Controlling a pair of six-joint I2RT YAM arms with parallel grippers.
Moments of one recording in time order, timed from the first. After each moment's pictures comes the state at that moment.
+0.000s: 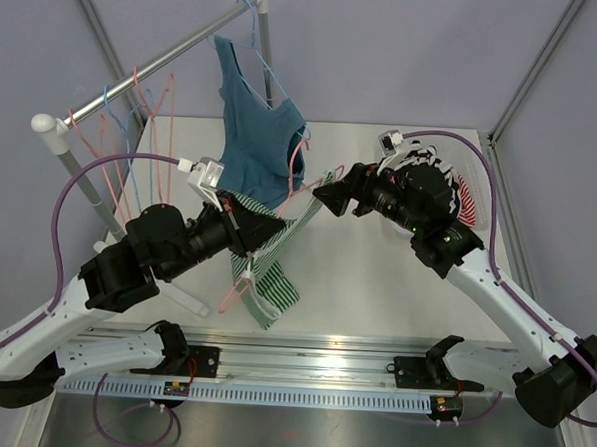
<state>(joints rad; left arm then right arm) -1.03 0.80 1.17 -0.45 -0.16 -0.69 0.61 1.12 1.07 -0.04 -0.27 0.54</state>
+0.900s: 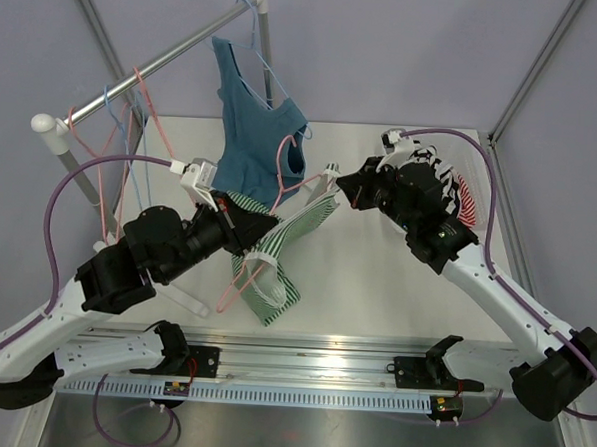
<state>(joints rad) -1.03 0.79 1.17 -0.49 -0.24 -0.68 0.61 1.15 1.06 -0.07 -0.05 0.44</state>
